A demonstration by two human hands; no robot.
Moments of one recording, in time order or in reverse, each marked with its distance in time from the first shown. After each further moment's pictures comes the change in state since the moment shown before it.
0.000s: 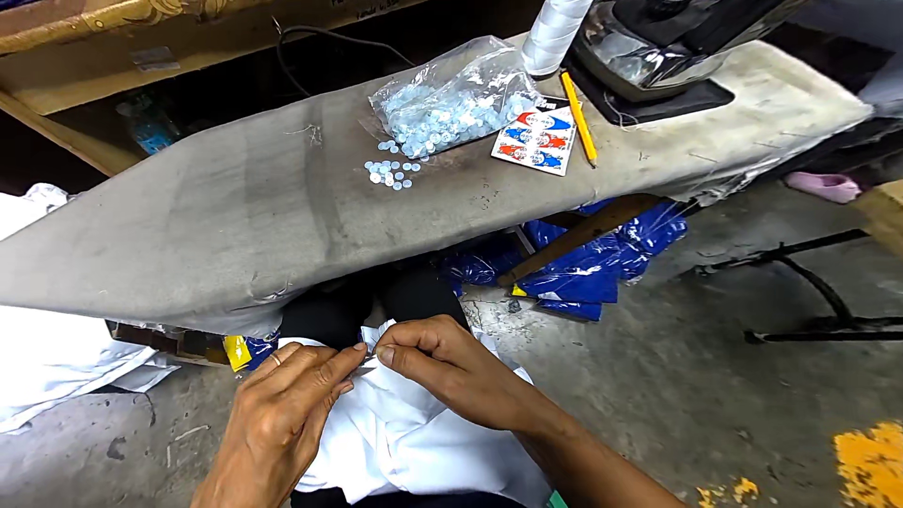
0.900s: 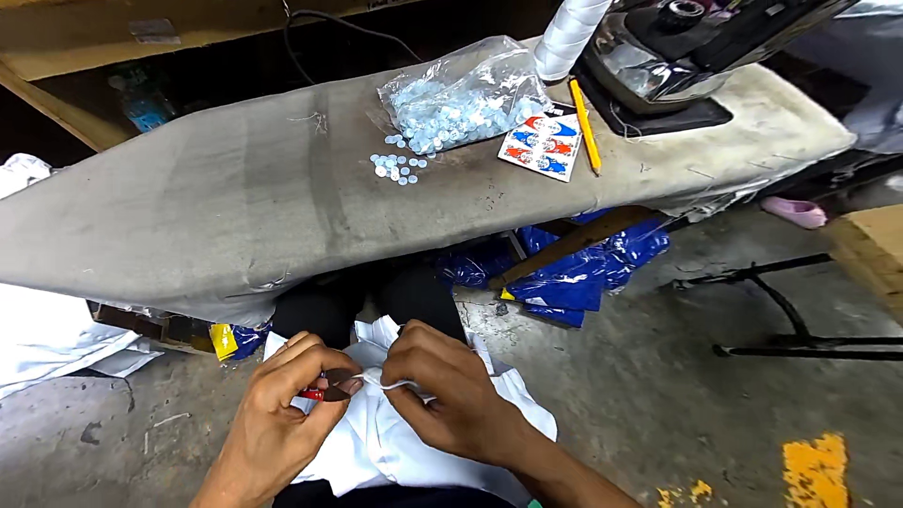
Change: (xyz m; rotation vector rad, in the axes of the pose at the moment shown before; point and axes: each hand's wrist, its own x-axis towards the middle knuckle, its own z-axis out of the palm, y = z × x) left_hand -0.008 -0.003 0.021 -0.404 0.066 -0.155; right_hand -0.017 0.011 0.023 -0.351 0.245 -0.451
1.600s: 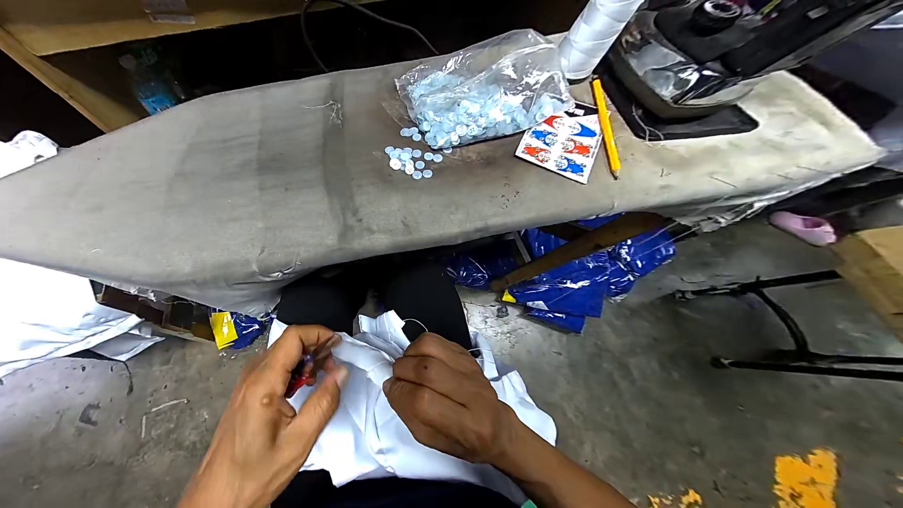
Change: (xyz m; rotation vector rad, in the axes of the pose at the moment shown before) left_hand -0.008 0.018 -0.010 -0.007 0.049 -0.192; right_hand -0.010 0.006 0.011 -0.157 0.068 -0.275
